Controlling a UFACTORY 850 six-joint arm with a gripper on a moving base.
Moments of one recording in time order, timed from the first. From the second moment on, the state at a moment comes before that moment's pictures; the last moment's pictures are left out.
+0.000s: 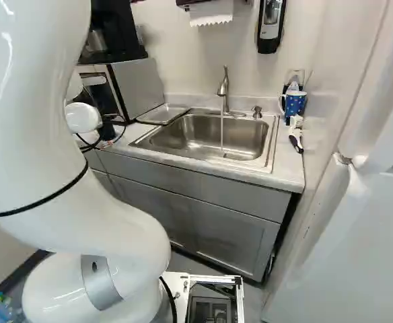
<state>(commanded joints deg) 32.4 1.0 -40.0 0.0 32.9 0.0</state>
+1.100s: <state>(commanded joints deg) 22.6 7.9 -39.2 0.0 32.9 0.0</state>
